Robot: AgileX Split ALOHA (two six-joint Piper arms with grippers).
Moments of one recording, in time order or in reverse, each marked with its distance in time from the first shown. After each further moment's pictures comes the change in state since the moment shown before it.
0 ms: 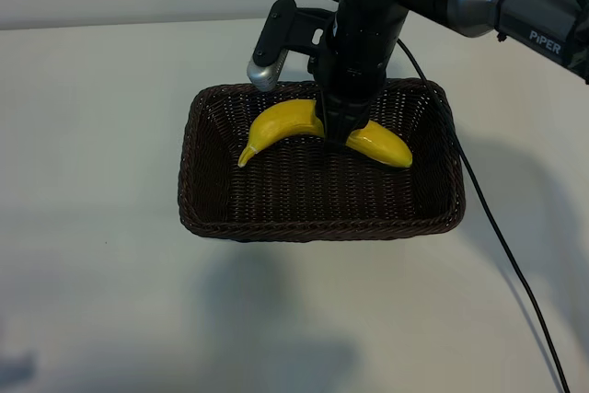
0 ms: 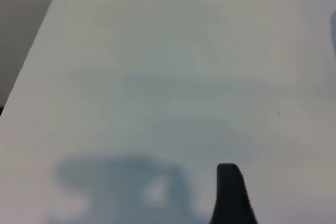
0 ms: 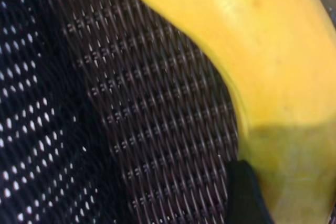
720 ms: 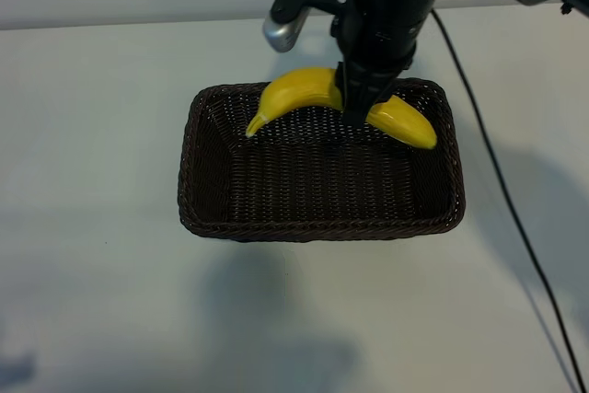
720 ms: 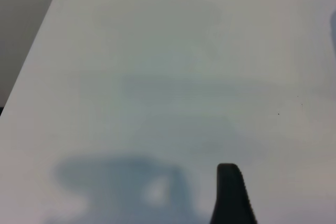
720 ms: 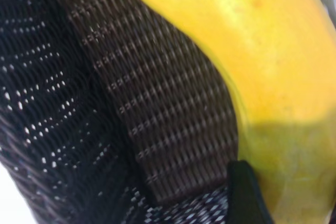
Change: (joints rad) left arm 0.000 0.000 0.000 0.000 0.000 0.001; right arm -0.014 -0.130 0.002 -0.011 0.074 0.025
